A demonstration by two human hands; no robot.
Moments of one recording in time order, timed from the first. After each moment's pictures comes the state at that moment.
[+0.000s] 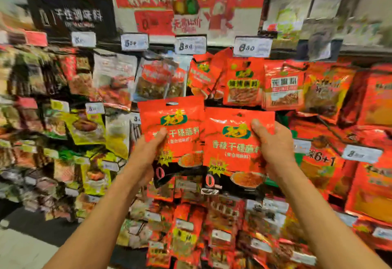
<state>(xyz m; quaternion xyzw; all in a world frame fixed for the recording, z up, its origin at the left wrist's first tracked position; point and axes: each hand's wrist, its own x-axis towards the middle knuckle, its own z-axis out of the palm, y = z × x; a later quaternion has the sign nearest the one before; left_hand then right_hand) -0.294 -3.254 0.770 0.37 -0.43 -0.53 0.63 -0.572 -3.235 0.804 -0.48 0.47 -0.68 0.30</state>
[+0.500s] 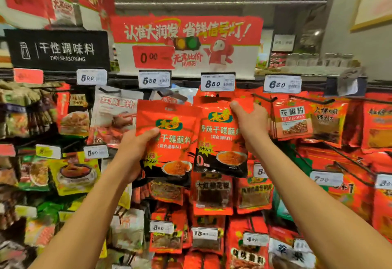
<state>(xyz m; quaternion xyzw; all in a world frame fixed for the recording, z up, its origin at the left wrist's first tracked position) -0.191 -3.372 0.837 0.32 -0.51 -0.50 0.62 -0.468 -3.359 0.891 -0.49 0.50 -0.70 0.14</state>
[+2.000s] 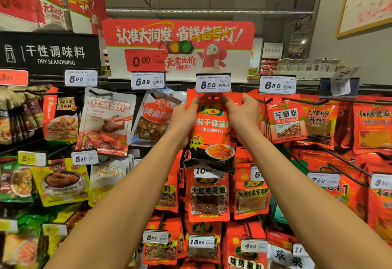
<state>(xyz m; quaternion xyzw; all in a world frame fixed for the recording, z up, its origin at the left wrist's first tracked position) -0.319 -3.430 0.896 0.36 -0.53 -0.49 0.59 -0.465 -3.387 0.908 -0.47 0.55 -0.69 0.03</state>
